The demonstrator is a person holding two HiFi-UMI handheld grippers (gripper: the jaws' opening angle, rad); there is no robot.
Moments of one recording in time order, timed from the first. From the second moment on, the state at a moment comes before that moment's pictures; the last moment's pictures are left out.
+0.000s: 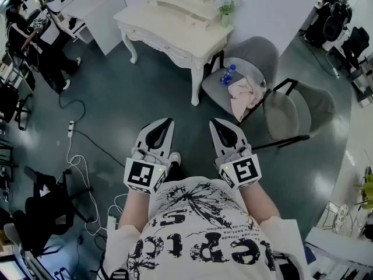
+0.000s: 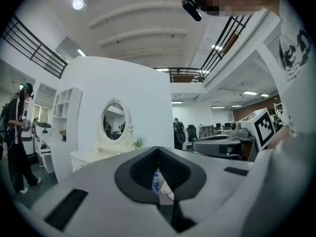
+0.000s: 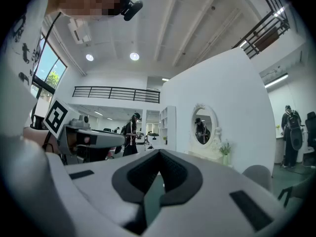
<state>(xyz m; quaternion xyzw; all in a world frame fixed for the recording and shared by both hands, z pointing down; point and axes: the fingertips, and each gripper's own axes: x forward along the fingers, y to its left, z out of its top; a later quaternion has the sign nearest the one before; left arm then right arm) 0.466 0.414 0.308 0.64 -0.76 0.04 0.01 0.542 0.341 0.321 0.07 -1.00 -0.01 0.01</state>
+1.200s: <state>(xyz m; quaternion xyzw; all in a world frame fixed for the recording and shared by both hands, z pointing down) 0.310 0.357 0.322 0.66 -0.75 0.02 0.04 0.396 0.273 0.345 0.12 -0.99 0.03 0.05</state>
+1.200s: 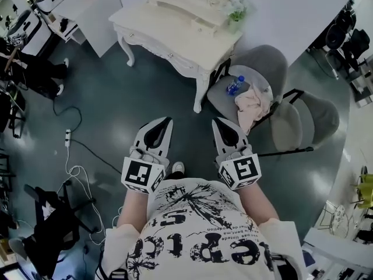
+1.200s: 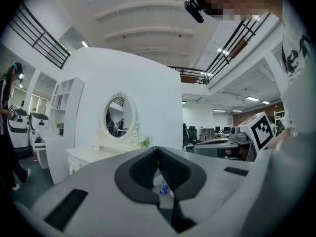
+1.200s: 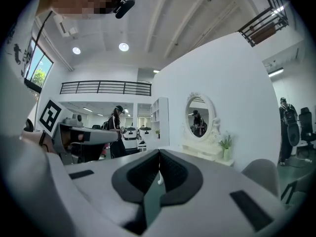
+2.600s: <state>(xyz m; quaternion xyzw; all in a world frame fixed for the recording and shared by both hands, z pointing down) -0.087 0.157 0.366 0.59 -0.80 0.04 0.09 0.006 0.030 0.392 0.12 -0.99 0.04 0.07</state>
